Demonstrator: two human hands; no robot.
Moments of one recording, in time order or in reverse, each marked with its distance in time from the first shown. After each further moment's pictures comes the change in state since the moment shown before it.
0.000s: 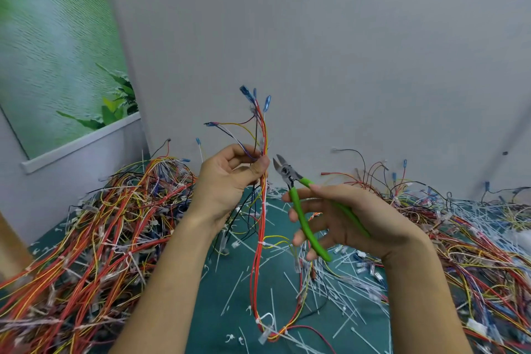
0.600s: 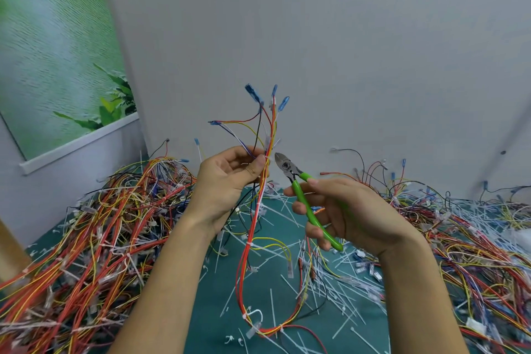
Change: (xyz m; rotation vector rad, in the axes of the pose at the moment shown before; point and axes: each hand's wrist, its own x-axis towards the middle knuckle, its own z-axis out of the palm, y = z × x) left_hand -0.001 -0.001 -0.003 -0.020 -0.043 0.011; right_hand 0.002 -0.001 0.005 -0.066 0.105 -0.140
